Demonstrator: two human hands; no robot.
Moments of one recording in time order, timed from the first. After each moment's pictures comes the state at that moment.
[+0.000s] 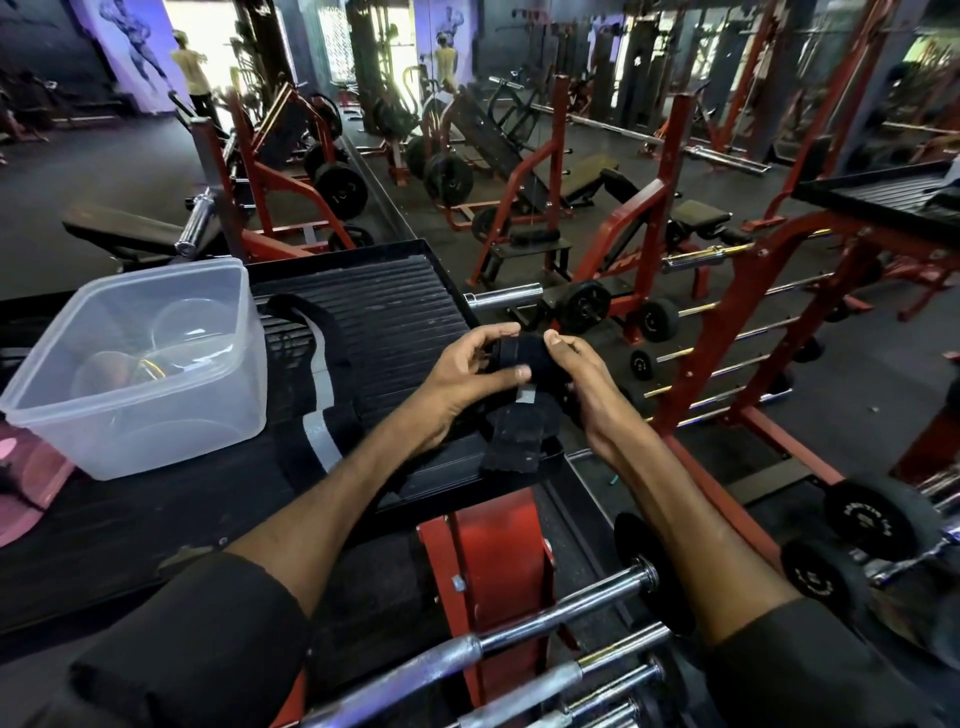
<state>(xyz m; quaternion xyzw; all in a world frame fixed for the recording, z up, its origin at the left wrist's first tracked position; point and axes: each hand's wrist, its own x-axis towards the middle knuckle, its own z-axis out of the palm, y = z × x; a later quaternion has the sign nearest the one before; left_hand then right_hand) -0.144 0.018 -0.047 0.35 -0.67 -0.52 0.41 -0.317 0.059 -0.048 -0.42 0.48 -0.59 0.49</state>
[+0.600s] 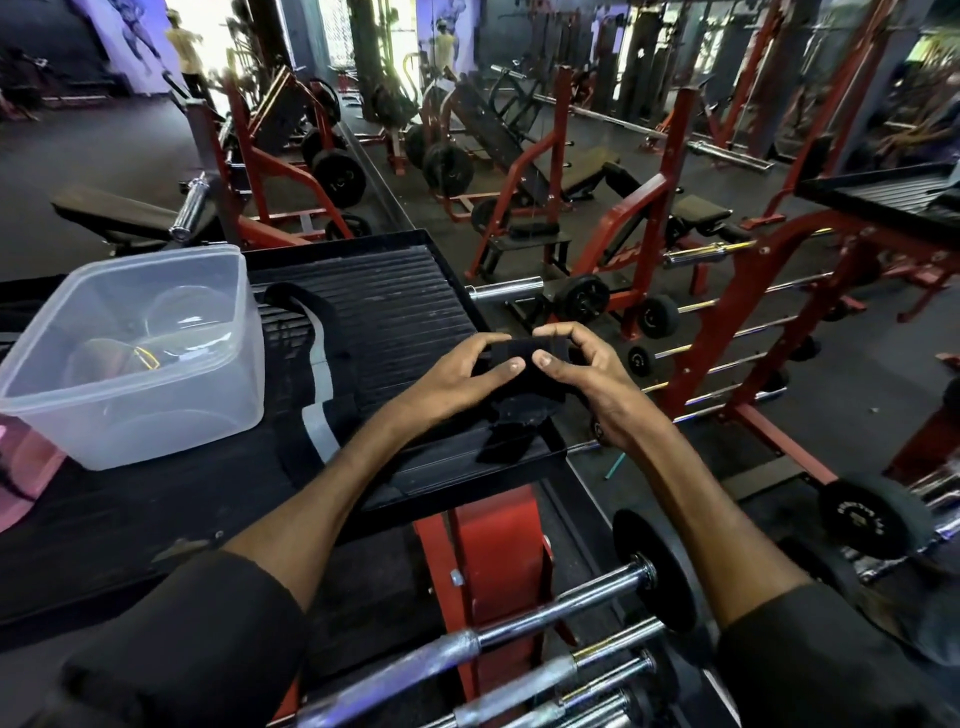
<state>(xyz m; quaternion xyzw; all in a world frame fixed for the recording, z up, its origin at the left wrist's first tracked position) -0.132 0.004 -0.056 0.38 -0.77 -0.42 0.30 -0.330 0.061 -0.044 -0.53 0.44 -0.54 0.49</state>
